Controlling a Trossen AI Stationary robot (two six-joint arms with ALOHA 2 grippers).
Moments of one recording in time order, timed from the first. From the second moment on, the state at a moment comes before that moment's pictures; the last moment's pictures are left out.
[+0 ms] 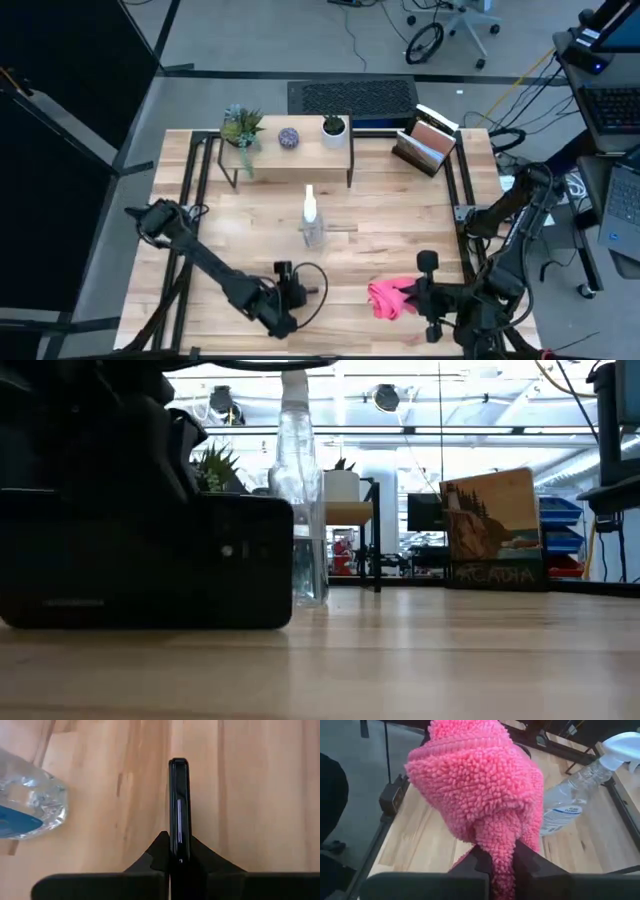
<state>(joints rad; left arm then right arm) -0.68 1.94 1.22 -0.45 -0.52 -0.57 0.99 1.46 1.31 -0.83 0.83 0.53</state>
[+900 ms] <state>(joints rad) -0.67 1.95 1.22 -0.40 -0.29 -0.60 0.96 1.47 1.31 -0.81 0.81 0.53</state>
